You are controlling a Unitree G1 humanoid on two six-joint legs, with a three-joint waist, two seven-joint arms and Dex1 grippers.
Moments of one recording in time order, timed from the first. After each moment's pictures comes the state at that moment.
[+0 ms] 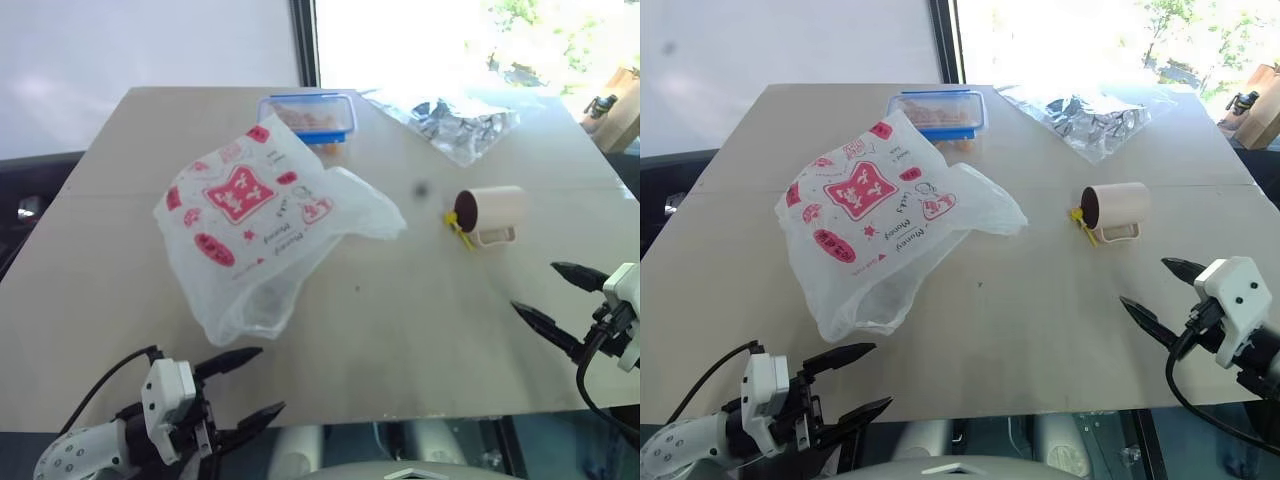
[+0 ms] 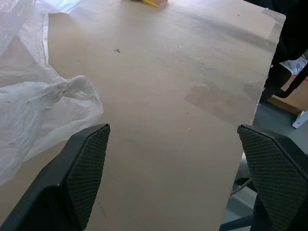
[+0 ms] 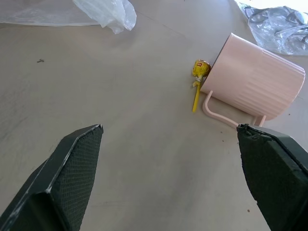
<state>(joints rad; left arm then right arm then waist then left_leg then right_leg) 0.67 0.60 0.31 -0.49 -0.54 0.01 -1.13 0.38 -0.70 -0.60 -0.72 0.55 0.55 0.78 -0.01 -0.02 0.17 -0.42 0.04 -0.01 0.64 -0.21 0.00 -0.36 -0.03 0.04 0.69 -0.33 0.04</state>
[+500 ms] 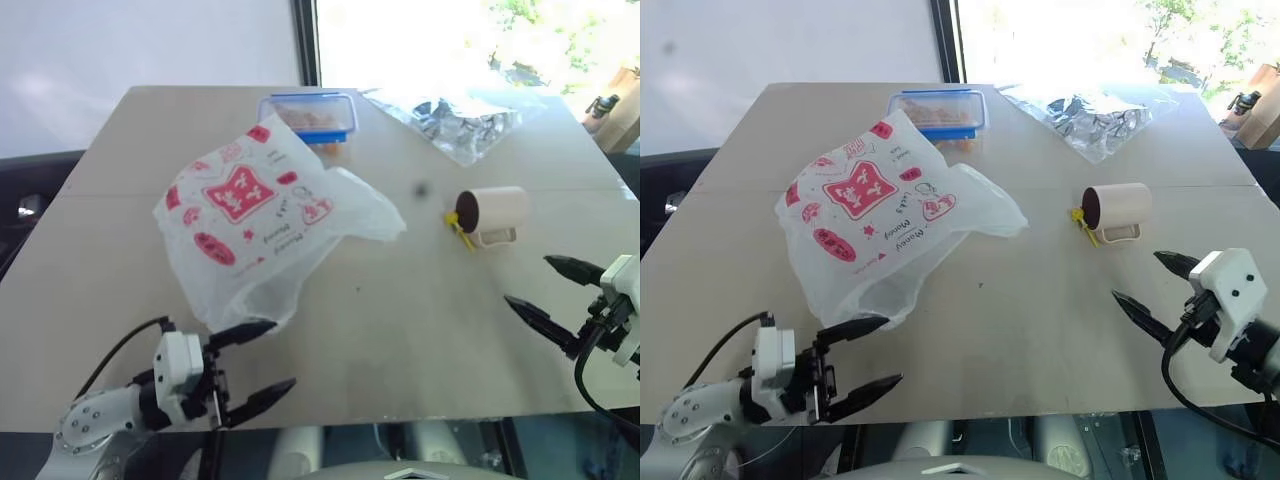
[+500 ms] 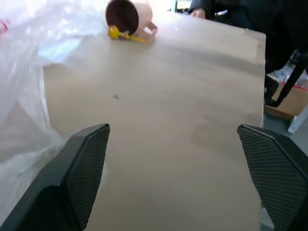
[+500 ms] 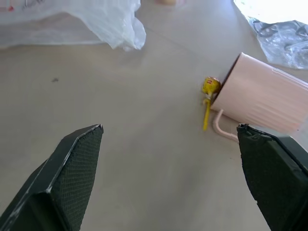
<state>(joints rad) 0.43 0.63 0.27 -0.51 -0.63 0.09 -1.10 0.35 -0.72 -0.59 -0.78 0.67 0.60 0.75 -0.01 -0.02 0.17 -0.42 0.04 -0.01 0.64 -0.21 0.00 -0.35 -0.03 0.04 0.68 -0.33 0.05</state>
